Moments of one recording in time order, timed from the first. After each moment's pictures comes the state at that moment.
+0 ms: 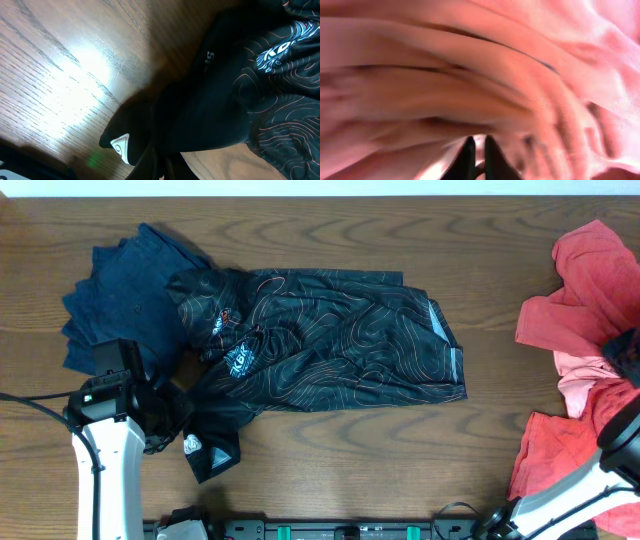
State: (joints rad) left arm 0.27 1.16 0.88 -1.12 0.12 -0.54; right arm -0.68 1.99 1.36 -0.54 0.10 0.39
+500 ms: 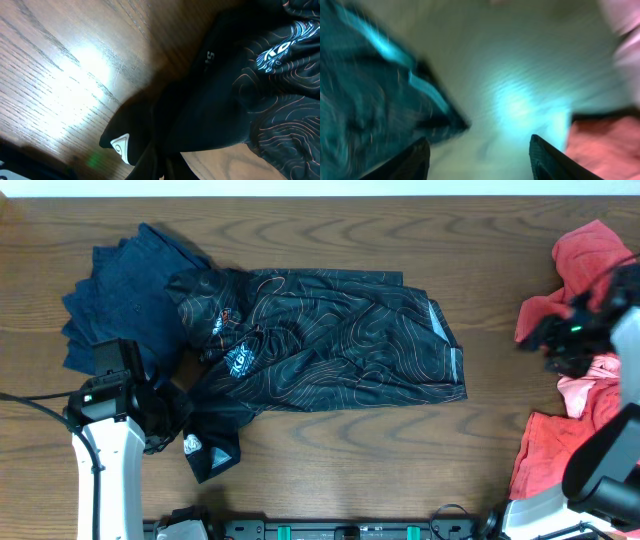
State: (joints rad) left arm 0.27 1.16 0.88 -1.12 0.12 -0.54; right arm -0.37 1.75 1.34 -1.18 -0.29 0.19
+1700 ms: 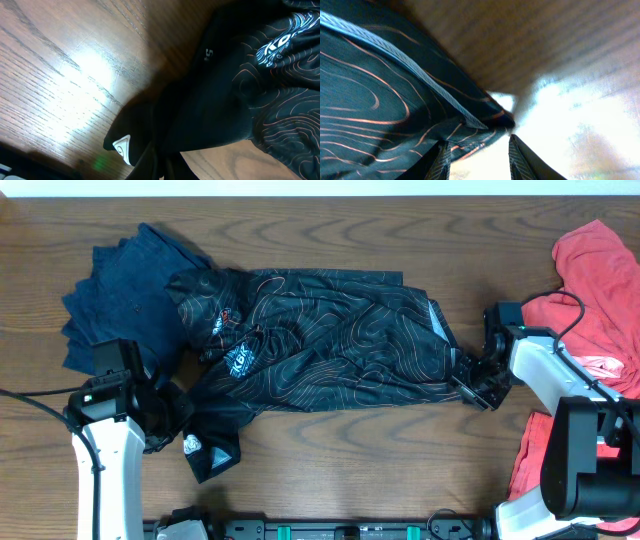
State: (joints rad) left arm 0.27 1.16 0.88 -1.12 0.12 -0.48; right arm -0.02 1.73 0.95 -0.81 -0.18 0.67
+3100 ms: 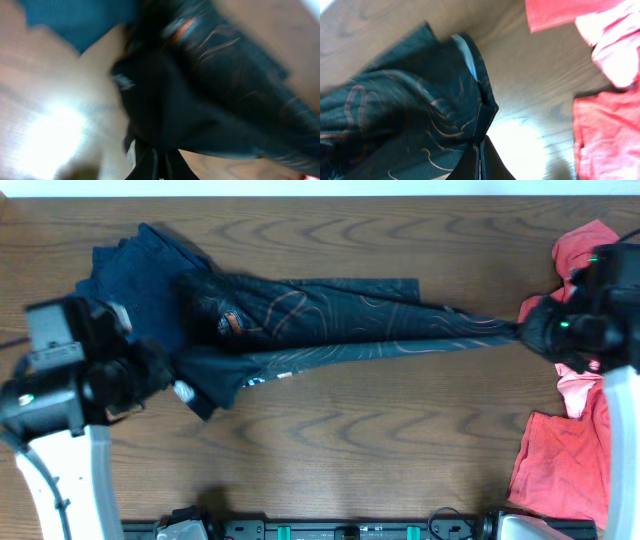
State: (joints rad) left arm 0.27 1.16 1.41 -1.32 0.32 -0.32; right arm -0.13 1.34 1.55 -1.32 -0.11 0.46
